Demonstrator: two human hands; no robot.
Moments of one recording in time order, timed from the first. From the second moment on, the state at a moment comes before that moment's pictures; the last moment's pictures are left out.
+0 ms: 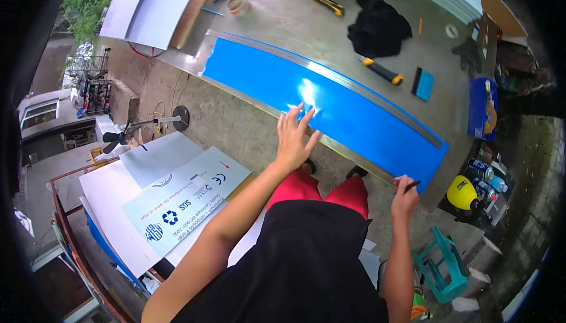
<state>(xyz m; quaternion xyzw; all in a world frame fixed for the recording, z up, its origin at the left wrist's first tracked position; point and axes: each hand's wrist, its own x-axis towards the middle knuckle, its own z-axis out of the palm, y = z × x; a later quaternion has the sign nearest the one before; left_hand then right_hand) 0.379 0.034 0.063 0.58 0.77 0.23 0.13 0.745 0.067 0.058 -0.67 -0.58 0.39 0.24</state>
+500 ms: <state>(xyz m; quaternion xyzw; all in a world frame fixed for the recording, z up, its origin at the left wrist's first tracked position) 0.088 -0.081 0.085 0.50 0.82 0.22 0.15 0.451 0.042 0.134 -0.54 -0.64 0.51 0.22</state>
